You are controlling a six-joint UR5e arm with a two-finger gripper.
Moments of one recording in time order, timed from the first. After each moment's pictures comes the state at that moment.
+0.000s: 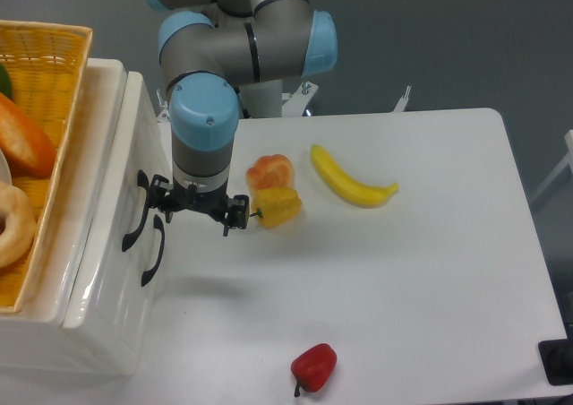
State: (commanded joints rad) arm 2.22 -1.84 -1.65 -1.22 1.41 0.40
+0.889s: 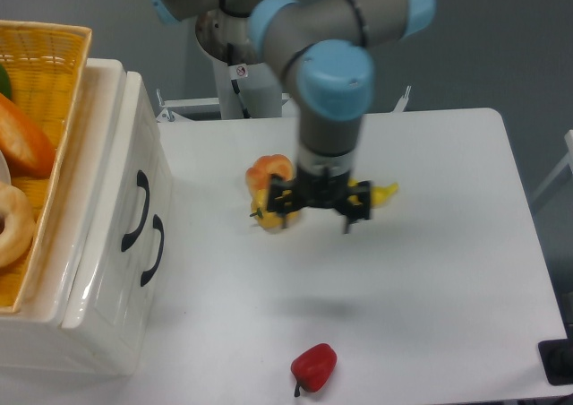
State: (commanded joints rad) arm 2.62 -1.86 -1.52 -1.22 1.56 0.84
